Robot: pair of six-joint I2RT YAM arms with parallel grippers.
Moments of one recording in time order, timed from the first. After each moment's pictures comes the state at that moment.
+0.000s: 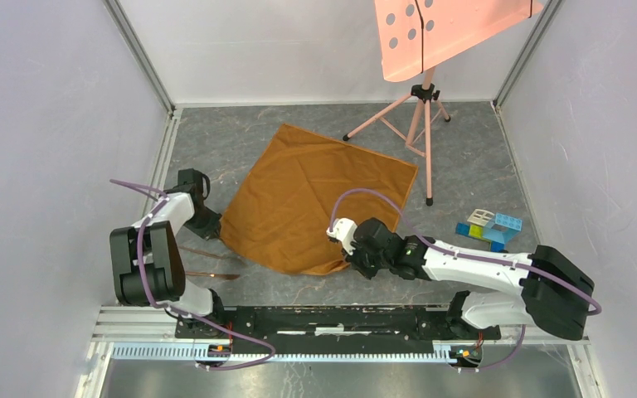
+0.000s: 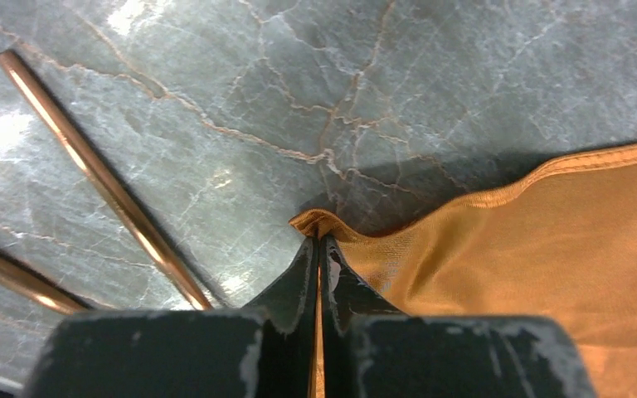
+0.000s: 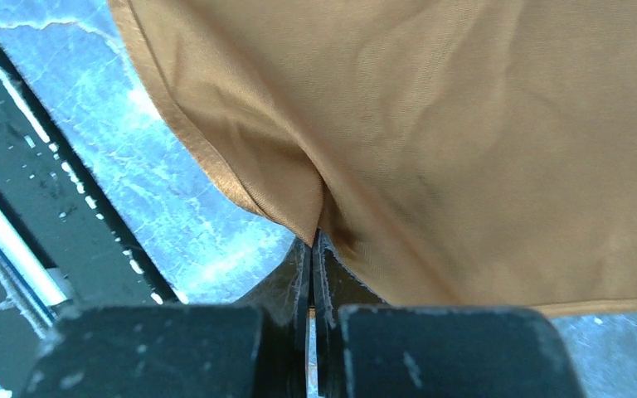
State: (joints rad) left arm 0.16 1.50 0.79 -0.66 -0.14 -0.83; right arm 1.03 1.26 0.61 -0.23 -0.05 0.00
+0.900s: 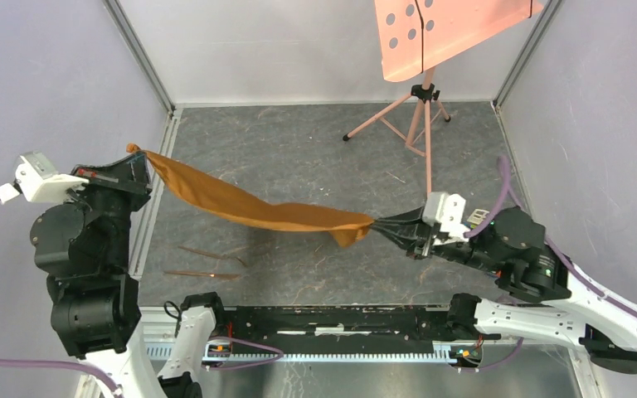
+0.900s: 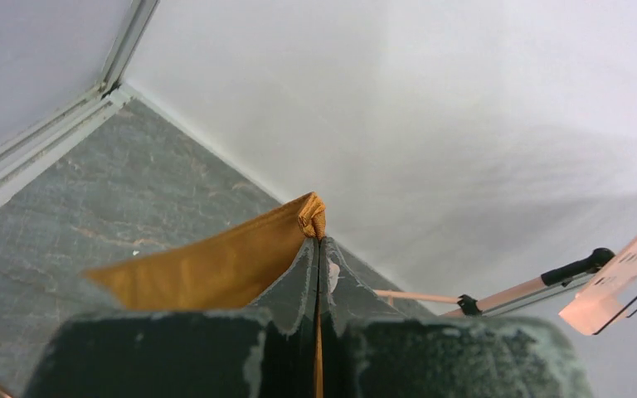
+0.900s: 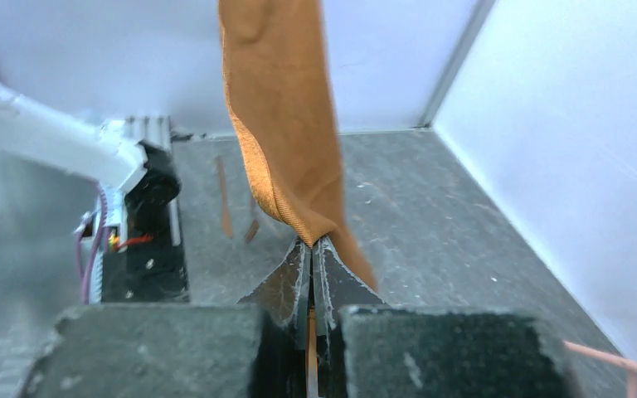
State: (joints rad) left arm 0.16 0.71 1.58 -0.86 -0.06 -0.72; right arm 1.18 0.71 1.08 -0.31 -0.09 -0.21
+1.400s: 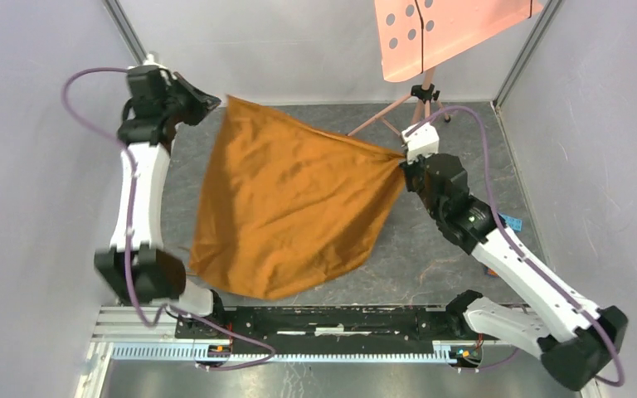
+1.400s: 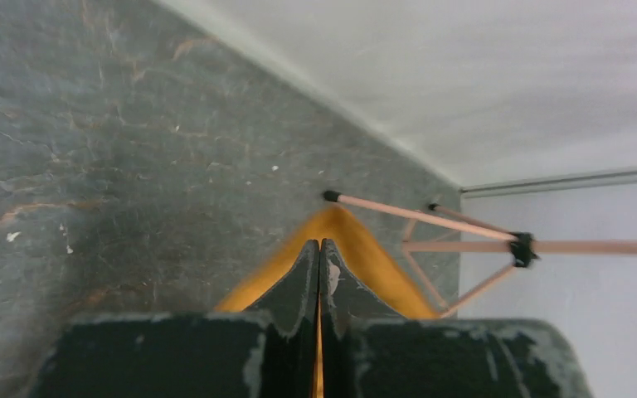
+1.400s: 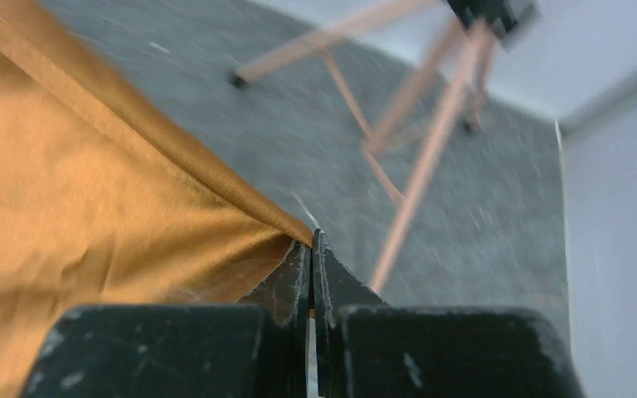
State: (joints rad) left arm 0.13 1.36 1.63 -0.58 0.26 -0.71; right arm 0.71 0.96 0.98 -0.25 0.43 -0.14
